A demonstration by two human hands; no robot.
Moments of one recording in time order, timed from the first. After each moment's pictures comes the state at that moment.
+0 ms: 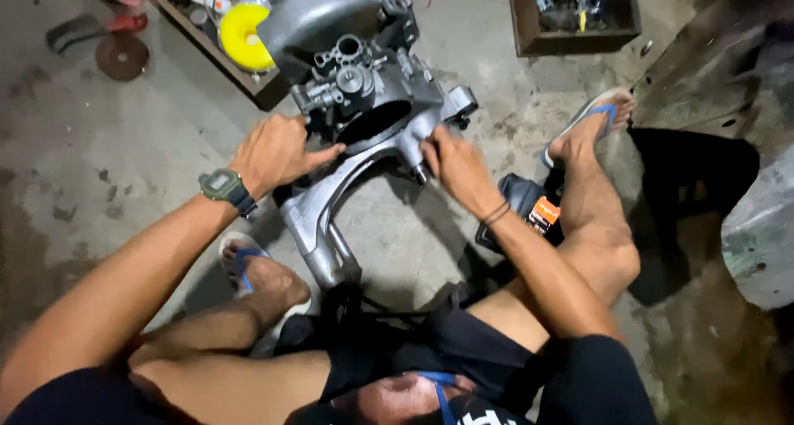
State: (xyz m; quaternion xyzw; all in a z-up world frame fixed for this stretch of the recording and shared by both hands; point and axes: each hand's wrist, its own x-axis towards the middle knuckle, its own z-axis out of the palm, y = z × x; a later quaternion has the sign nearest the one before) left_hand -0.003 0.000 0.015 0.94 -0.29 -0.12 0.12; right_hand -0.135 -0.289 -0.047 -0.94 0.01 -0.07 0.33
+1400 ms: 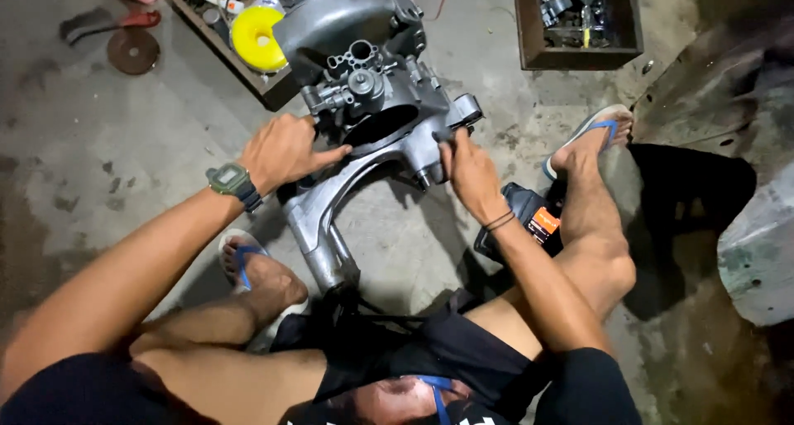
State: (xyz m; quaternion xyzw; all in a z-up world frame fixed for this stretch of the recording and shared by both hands) left_hand -0.003 0.003 0.004 0.94 -0.27 -0.14 0.14; right_hand -0.146 -0.293 -0.060 -0.97 0.07 -0.06 0.22
